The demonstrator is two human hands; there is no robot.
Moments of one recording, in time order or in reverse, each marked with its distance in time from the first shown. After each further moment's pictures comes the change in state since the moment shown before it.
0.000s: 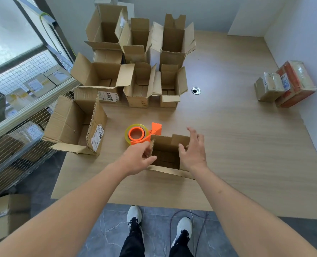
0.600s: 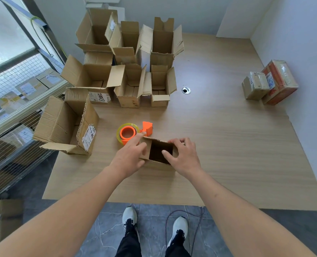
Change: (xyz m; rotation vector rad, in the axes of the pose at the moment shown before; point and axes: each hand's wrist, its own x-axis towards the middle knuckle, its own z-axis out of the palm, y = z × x) left_hand -0.010 0.014 0.017 0.249 0.120 0.238; right_hand -0.024 0.023 -0.017 -0.128 -0.134 -0.161
